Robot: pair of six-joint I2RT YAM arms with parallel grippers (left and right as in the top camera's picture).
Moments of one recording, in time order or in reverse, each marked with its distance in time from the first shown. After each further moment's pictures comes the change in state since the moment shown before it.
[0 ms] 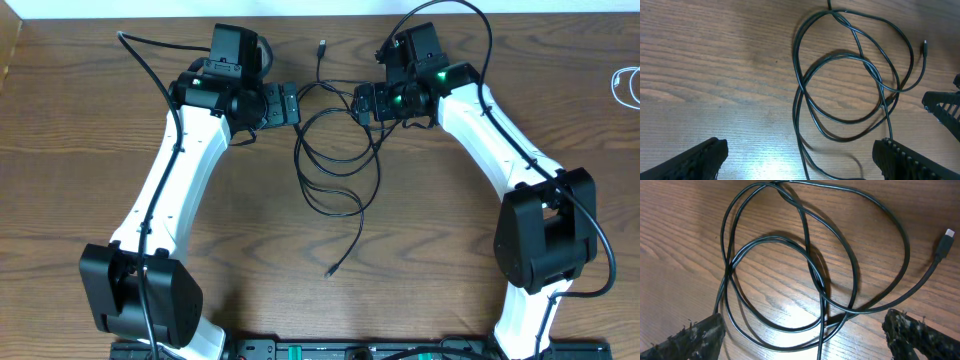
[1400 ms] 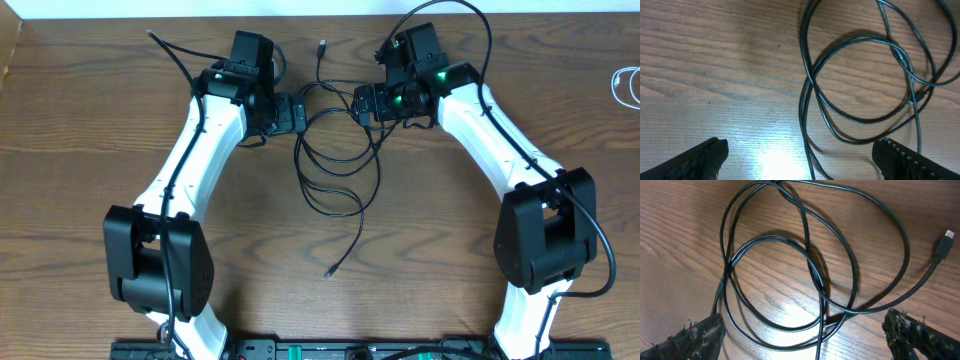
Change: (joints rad) left arm -0.020 0.126 -0.001 0.004 -0.016 0.000; right arm 0.000 0.000 0.000 -0.003 0.000 -0.015
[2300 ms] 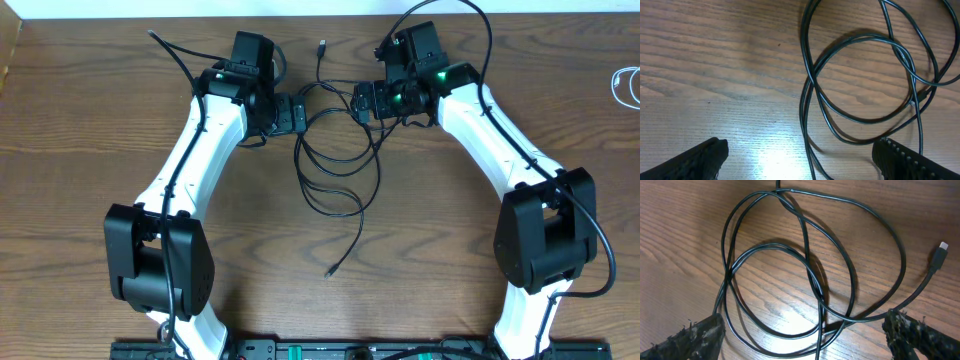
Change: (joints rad) left arm 0.000 0.005 0.000 0.000 0.000 0.000; right arm 0.000 0.000 0.000 0.031 0.008 -0.003
